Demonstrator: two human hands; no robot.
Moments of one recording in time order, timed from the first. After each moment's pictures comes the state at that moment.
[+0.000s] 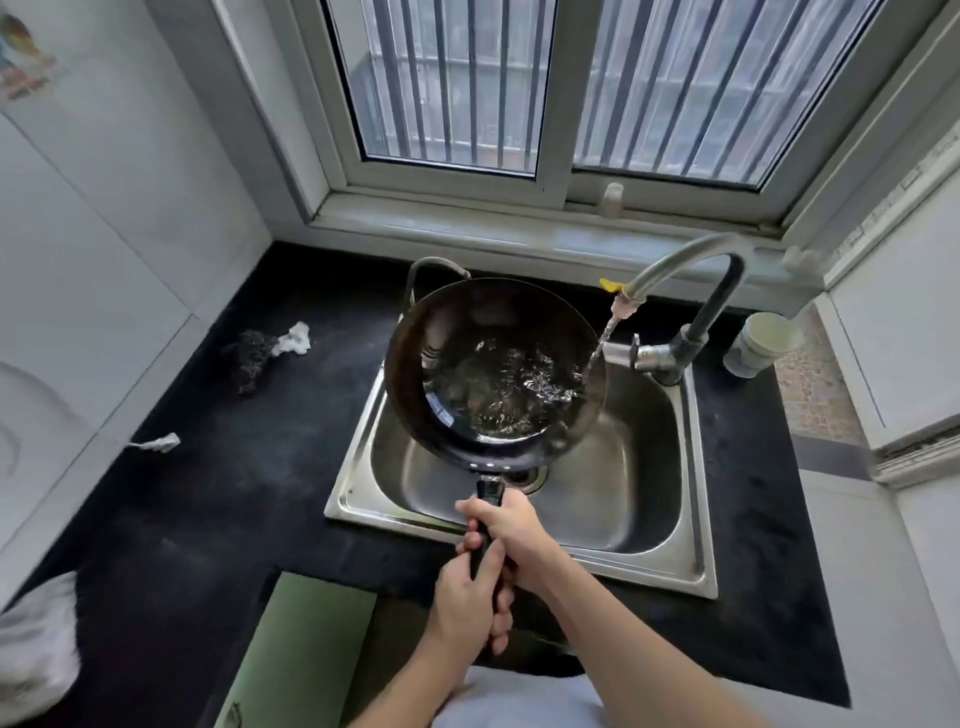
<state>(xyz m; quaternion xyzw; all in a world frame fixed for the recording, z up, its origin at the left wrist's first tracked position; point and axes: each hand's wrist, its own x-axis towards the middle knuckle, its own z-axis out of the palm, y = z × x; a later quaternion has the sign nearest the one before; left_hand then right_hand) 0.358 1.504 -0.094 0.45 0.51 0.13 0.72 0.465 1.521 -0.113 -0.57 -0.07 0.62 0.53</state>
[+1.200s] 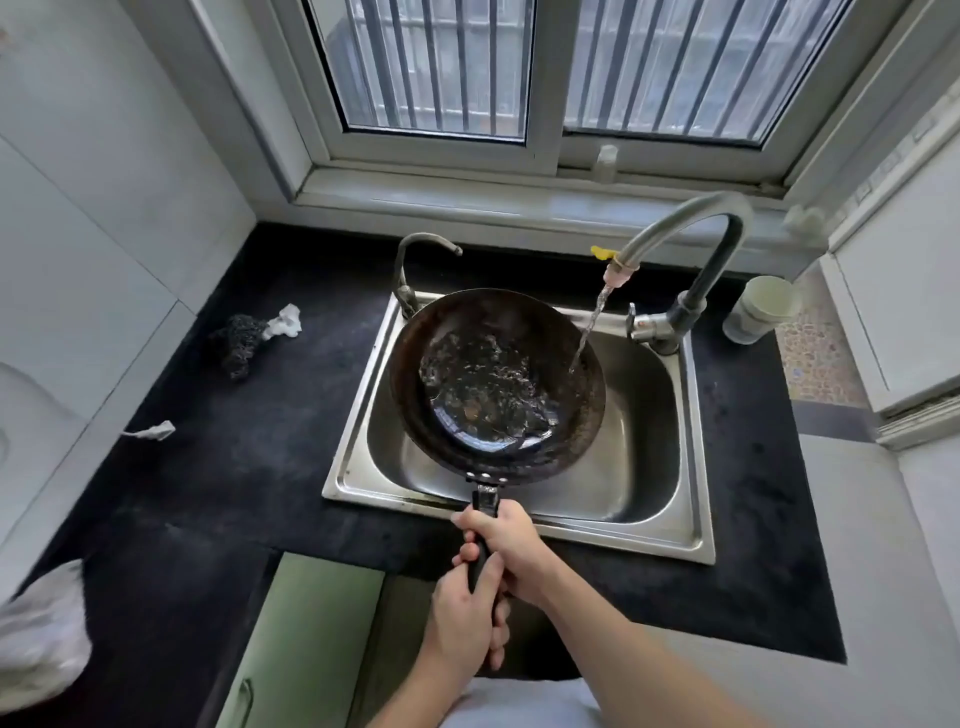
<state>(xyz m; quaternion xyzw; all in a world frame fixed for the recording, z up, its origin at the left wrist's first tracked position) 0.341 1.480 -0.107 0.49 0.55 0.10 0.67 0.451 1.494 -0.131 -0.55 -0.06 0.65 0.52</state>
